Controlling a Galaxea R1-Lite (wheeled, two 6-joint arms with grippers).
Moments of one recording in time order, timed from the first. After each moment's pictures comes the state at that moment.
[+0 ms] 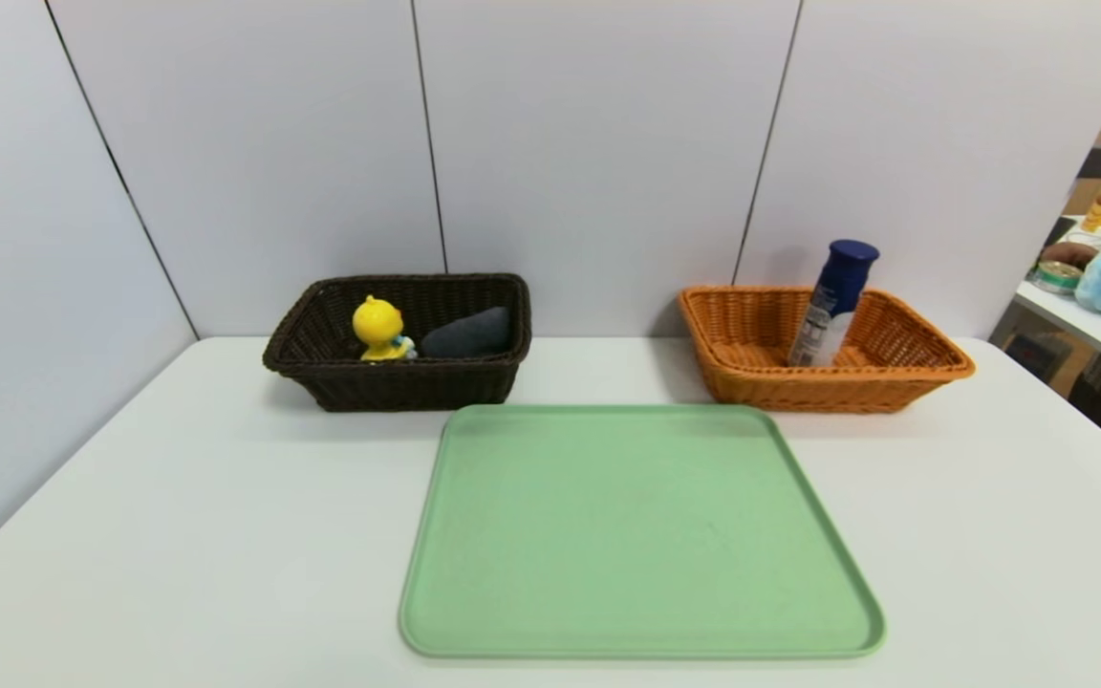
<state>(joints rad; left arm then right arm) 0.00 0.00 -0.02 -0.02 -0.09 -0.02 0.00 0.00 0.00 -0.02 0.05 -0.20</state>
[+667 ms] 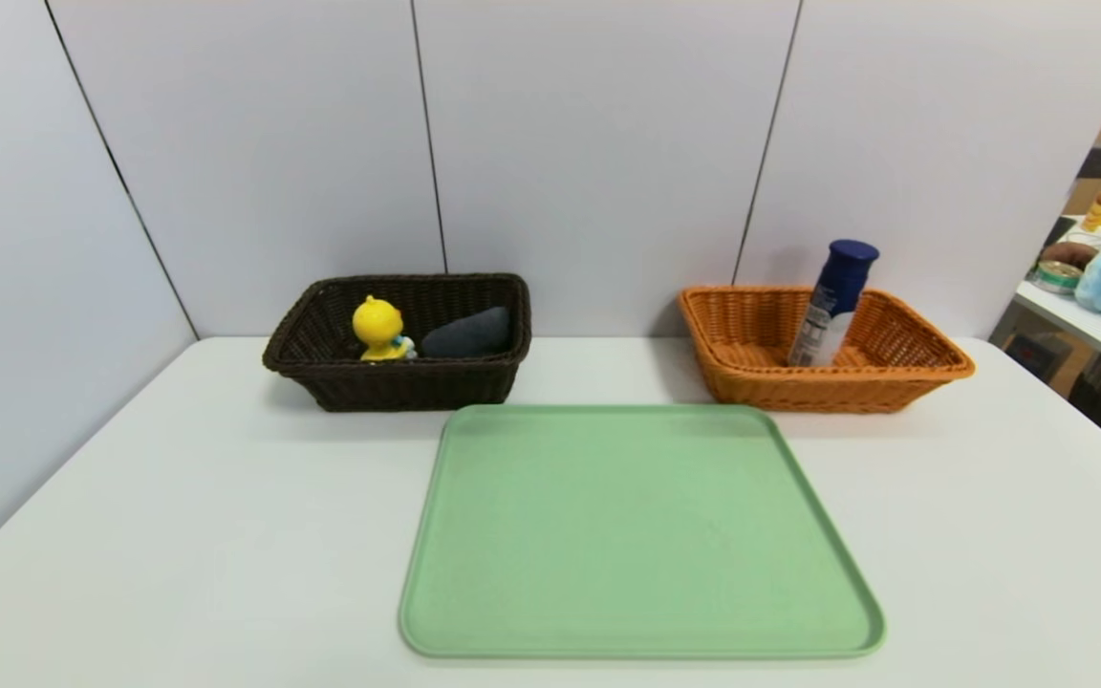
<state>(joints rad) 0.00 0.00 -0.01 -0.02 -0.04 -0.17 0.00 0.00 0.00 0.00 0.04 -0.09</state>
